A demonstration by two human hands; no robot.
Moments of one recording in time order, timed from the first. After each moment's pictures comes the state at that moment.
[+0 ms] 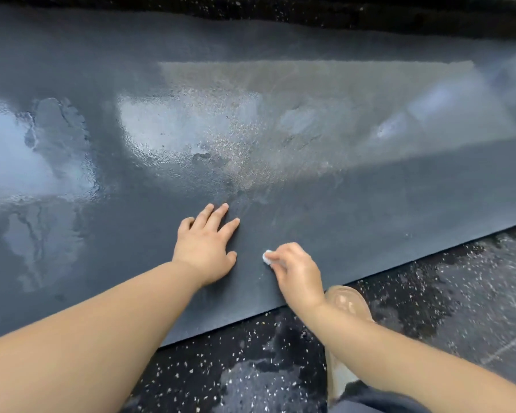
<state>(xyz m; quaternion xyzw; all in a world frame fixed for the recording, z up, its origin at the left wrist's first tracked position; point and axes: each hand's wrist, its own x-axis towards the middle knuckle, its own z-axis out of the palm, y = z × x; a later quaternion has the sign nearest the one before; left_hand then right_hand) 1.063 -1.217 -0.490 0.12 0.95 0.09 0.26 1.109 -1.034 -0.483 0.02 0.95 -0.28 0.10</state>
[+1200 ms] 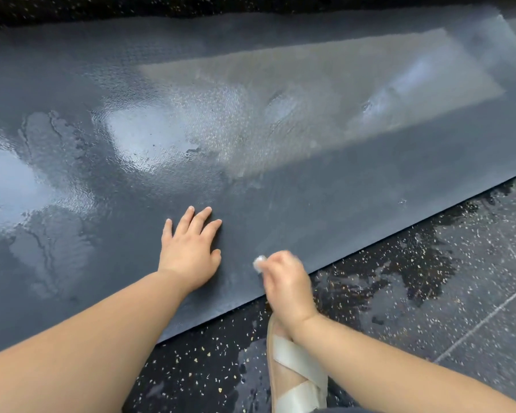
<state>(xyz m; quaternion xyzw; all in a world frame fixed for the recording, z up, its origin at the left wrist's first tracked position) 1.089 -1.241 -0.494 0.11 0.96 0.11 0.22 1.162 -1.063 -0.488 0.01 0.97 -0.25 0.02</state>
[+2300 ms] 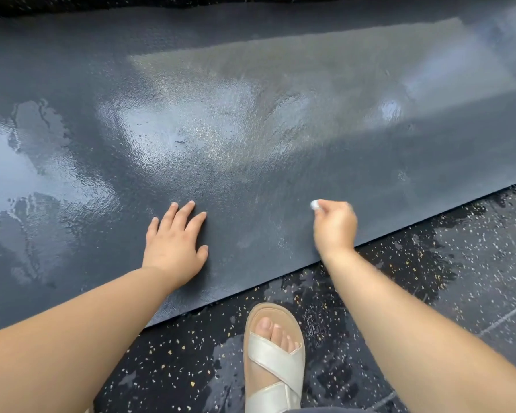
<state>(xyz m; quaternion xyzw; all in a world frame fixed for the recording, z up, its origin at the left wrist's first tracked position) 1.099 -1.224 -0.490 0.05 0.97 0.07 0.22 1.077 -0.956 -0.488 0.26 0.94 -0.23 0.03</state>
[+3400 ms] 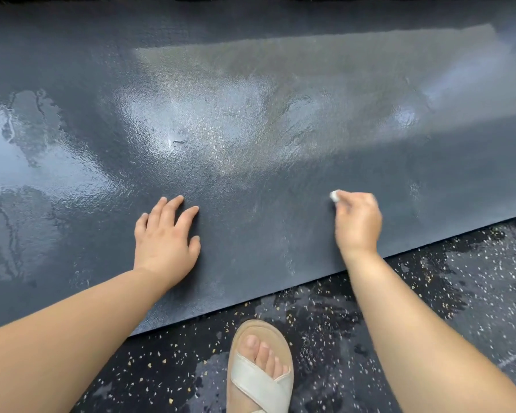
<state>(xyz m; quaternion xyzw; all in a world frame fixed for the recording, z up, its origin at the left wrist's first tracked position) 1.088 -1.212 -0.494 -0.02 0.98 0.11 0.16 1.041 -0.918 -0.483 0.21 0.95 -0.24 -0.04</state>
